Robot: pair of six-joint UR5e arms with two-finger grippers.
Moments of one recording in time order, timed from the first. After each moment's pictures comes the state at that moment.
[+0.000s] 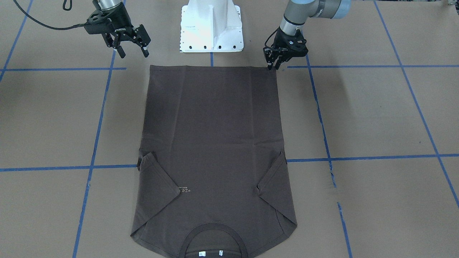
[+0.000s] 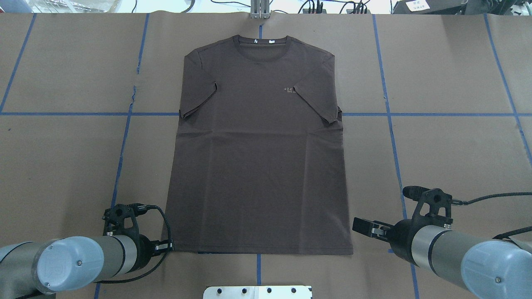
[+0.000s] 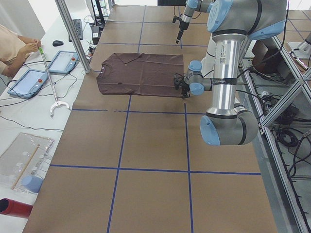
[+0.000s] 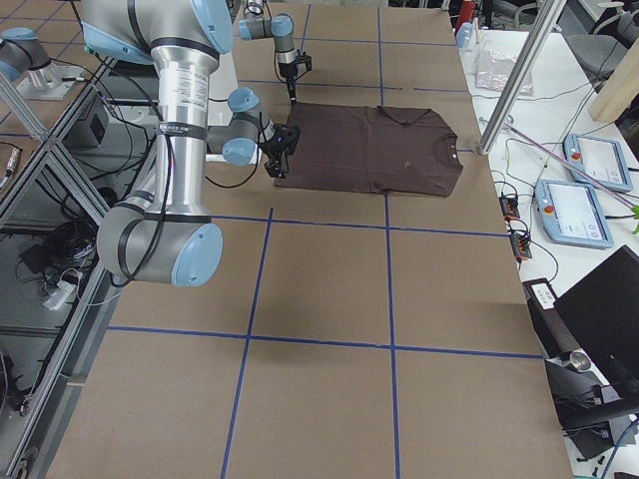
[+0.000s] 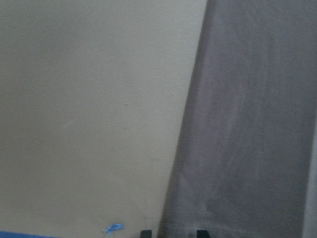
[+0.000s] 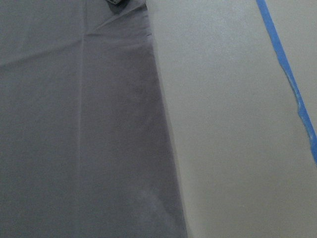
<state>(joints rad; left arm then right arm) -0.15 -1.63 -2.03 -2.01 -1.56 -1.65 0.14 -1.70 2.30 -1.19 1.38 1.69</state>
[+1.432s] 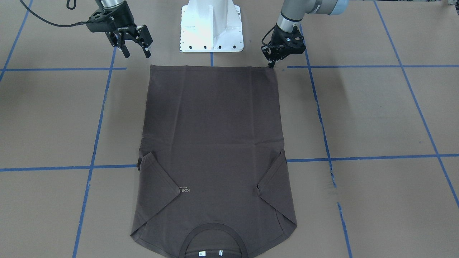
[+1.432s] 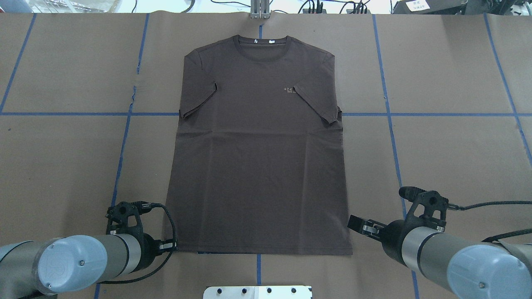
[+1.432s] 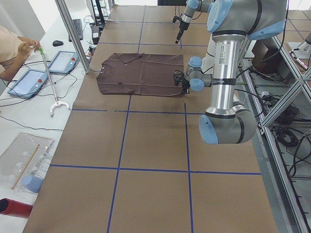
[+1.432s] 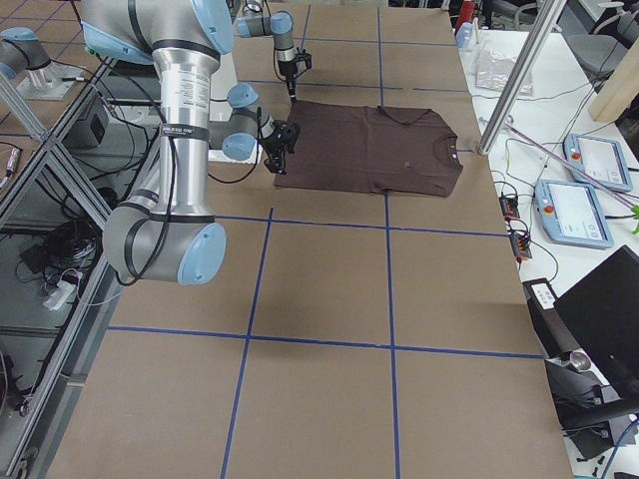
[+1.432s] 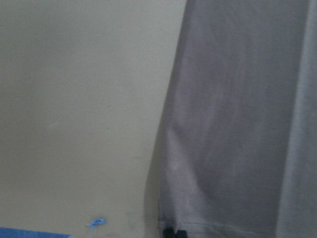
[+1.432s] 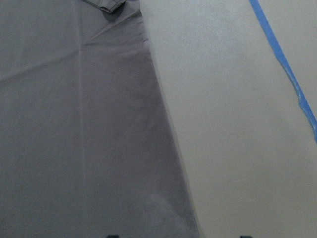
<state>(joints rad) -0.15 -1.65 -2.07 -1.94 -1.56 -1.64 0.12 -1.64 2.31 -1.31 1.33 1.81</state>
